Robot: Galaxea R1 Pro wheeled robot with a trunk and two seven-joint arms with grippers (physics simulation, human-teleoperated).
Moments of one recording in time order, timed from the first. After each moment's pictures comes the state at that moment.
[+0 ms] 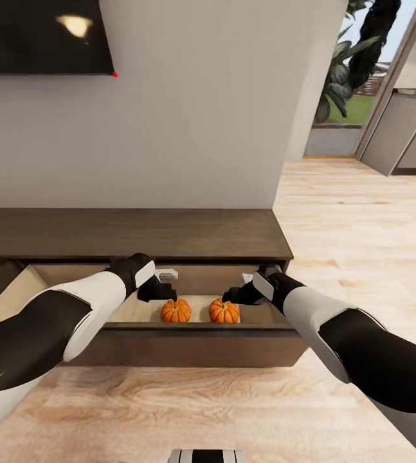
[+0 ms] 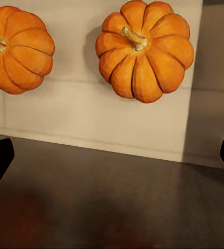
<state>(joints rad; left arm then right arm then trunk) -1.38 -0.11 -0.42 0.04 0.49 0.82 0.01 -1.29 0.13 0.47 -0.05 -0.61 0.70 0.07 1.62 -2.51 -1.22</state>
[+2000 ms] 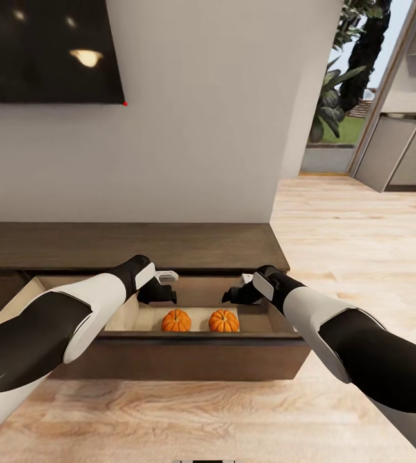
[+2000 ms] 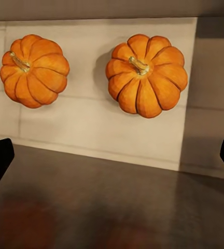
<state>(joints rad) -1.37 -0.11 -0.42 0.04 0.49 0.82 0.01 -1.29 0.13 0.47 -0.05 -0.61 0.70 0.07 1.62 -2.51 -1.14</state>
